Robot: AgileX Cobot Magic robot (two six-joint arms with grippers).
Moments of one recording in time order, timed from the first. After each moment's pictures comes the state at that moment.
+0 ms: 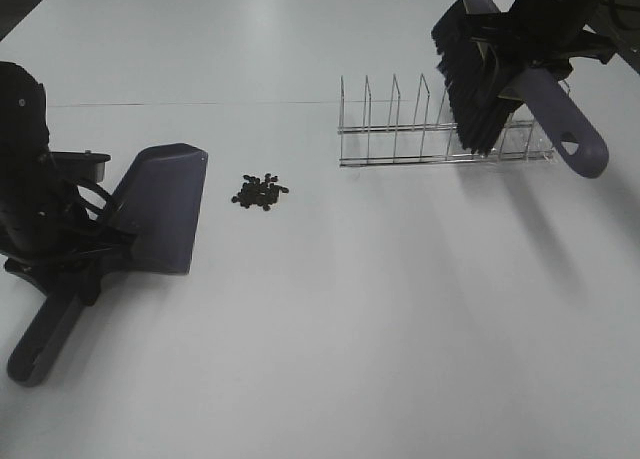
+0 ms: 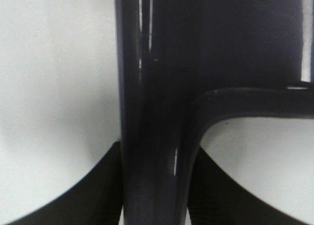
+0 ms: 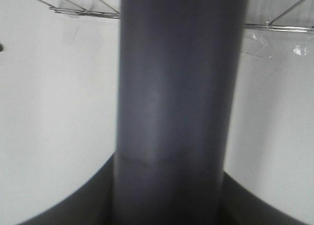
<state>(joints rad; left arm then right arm) -0.24 2.04 -1.15 -0.04 0.80 -0.12 0.07 2.13 -1.86 0.17 1.23 -0.05</state>
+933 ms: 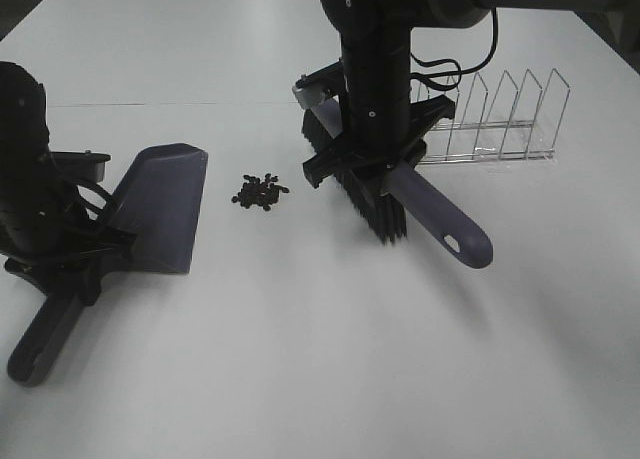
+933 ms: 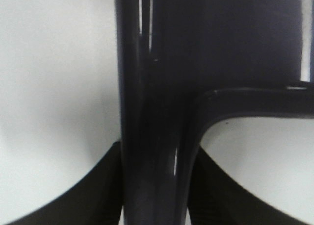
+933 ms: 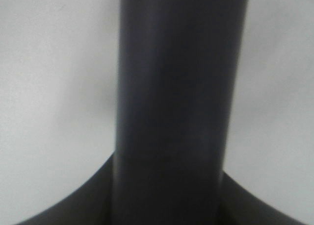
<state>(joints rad) -0.24 2.04 -1.15 -0.04 0.80 -0.12 0.53 2.31 -1.85 -0.23 1.23 0.16</state>
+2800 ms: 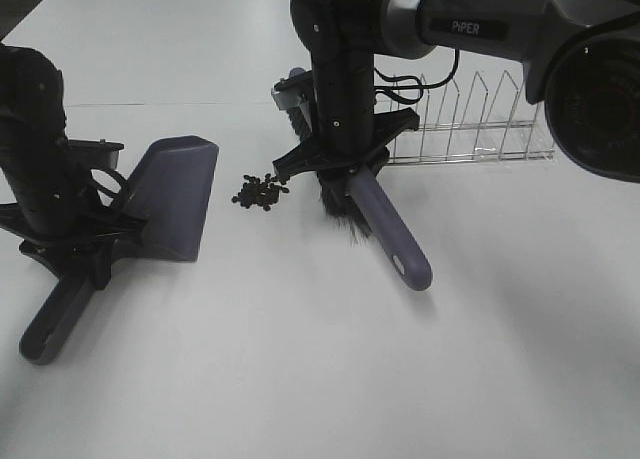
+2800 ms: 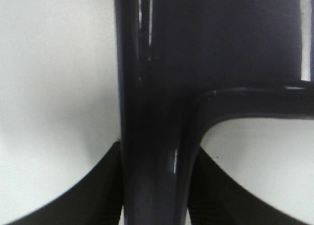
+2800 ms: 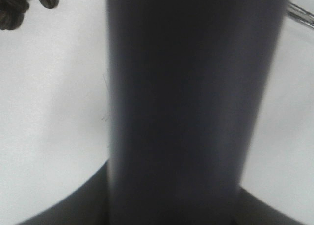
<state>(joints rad) -0.24 2.11 -1.27 -0.03 0.86 -0.09 0.55 2.47 -2.06 -0.22 1.22 0.22</state>
